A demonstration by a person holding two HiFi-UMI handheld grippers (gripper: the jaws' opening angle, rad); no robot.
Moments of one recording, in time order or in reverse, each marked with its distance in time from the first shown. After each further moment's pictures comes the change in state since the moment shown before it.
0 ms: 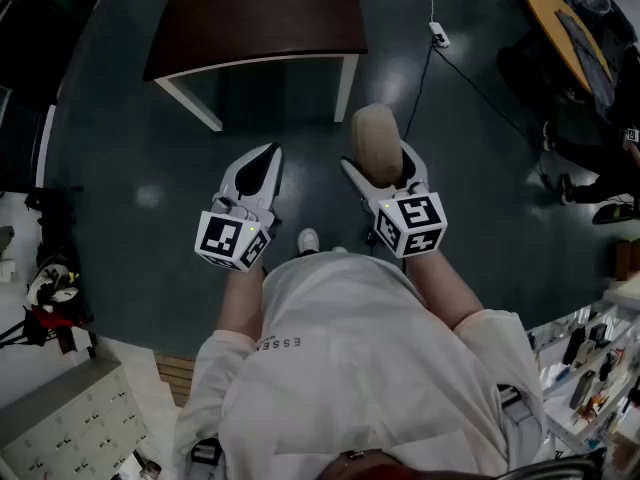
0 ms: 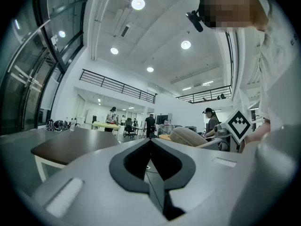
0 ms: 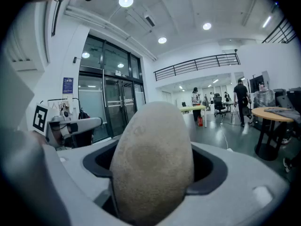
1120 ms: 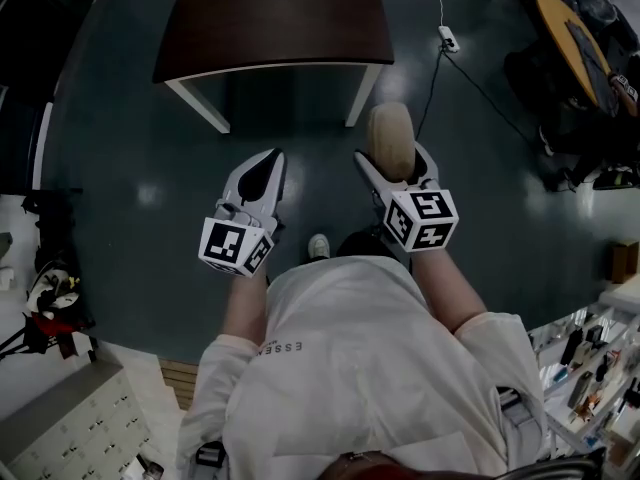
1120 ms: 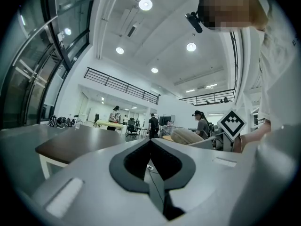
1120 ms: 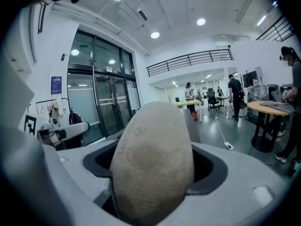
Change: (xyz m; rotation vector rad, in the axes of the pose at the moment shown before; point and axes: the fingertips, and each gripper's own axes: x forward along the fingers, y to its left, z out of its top) left arm -0.011 0.089 -0.003 -0.047 -0.013 0.024; right arm 0.078 0.015 0.009 0.067 0.052 -0.076
